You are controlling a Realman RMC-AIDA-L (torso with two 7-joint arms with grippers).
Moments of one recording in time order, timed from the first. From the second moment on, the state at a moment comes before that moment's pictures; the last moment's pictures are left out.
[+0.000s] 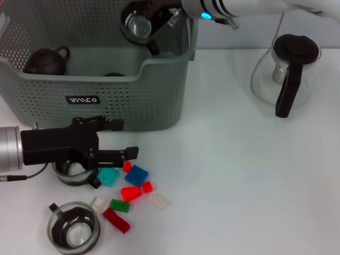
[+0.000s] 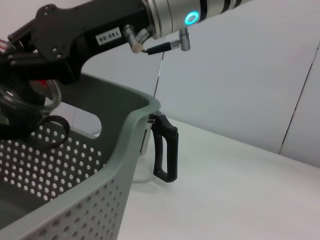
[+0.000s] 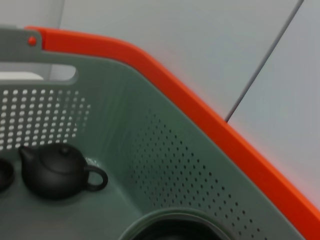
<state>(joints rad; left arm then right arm) -0.52 -2.10 0.46 0.70 2.19 1.68 -1.31 1.26 2.12 -1.47 -0.44 -2.19 -0.41 2.09</state>
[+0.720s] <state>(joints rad) -0.52 -2.10 0.46 0.70 2.19 1.68 -1.31 1.26 2.12 -1.53 -0.40 -2.20 -0.41 2.10</state>
